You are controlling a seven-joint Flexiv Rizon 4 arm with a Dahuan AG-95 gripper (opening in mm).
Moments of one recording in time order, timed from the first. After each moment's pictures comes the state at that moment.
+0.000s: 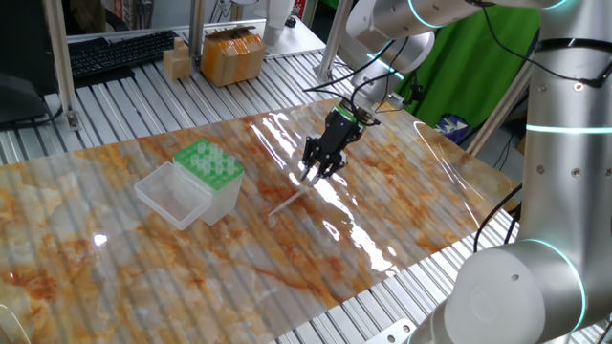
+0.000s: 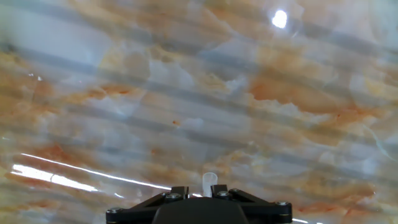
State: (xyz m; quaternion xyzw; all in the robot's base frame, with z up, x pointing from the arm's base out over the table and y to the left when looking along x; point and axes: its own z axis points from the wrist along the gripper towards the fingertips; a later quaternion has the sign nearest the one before) arm 0.511 -0.123 0.017 -0.56 -0.78 -0.18 0.20
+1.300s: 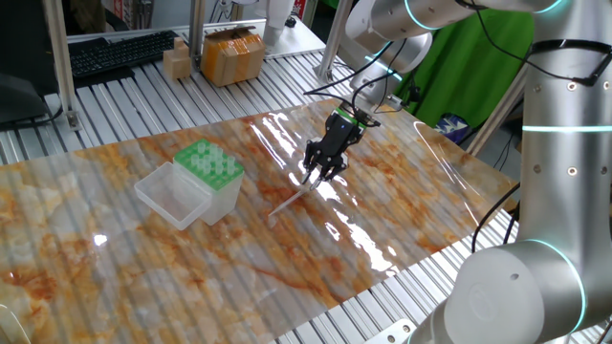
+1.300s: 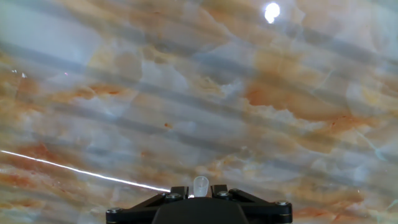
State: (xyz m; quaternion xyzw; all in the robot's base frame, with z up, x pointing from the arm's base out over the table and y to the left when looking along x) arm 0.504 -0.123 0.011 -0.54 -0.79 -0.18 0.22
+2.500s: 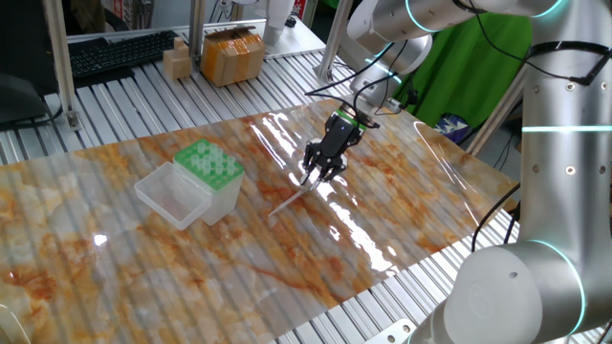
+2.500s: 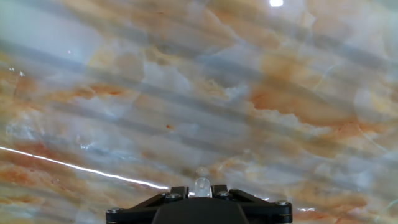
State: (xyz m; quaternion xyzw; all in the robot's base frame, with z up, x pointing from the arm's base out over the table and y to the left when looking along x) arm 0.506 -0.122 0.006 -0.53 -0.79 -0.19 0.23
